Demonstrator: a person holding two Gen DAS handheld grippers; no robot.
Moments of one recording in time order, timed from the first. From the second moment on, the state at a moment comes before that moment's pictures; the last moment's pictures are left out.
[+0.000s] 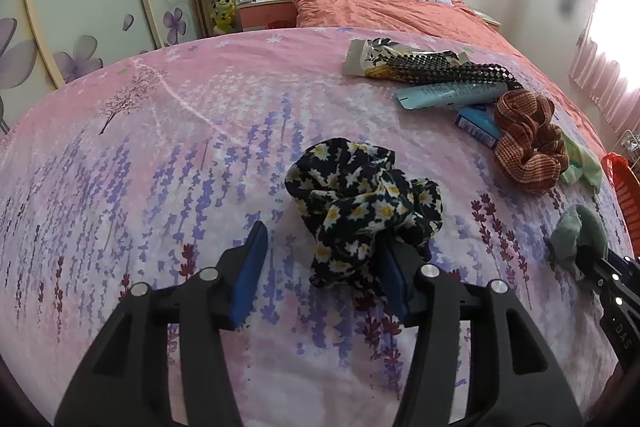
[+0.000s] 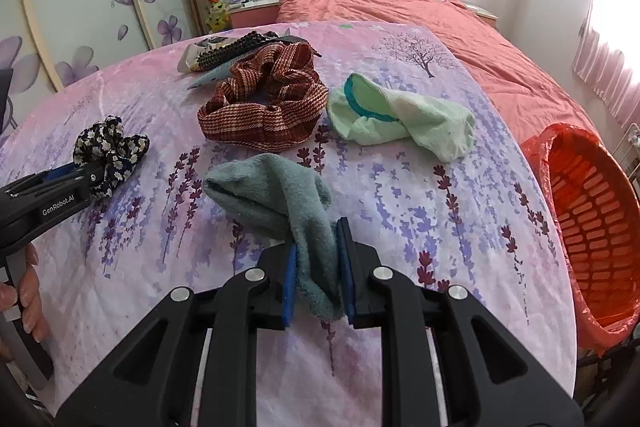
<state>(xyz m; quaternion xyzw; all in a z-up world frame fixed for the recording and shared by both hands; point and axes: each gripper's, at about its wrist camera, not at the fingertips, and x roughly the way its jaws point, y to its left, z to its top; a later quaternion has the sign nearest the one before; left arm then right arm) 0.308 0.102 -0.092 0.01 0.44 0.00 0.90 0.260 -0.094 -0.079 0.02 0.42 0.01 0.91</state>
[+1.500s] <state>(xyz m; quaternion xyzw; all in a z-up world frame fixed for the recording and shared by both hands) 0.308 0.105 -0.094 0.00 0.44 0.00 0.90 0.260 -0.097 -0.081 0.03 0.42 0.01 0.91</state>
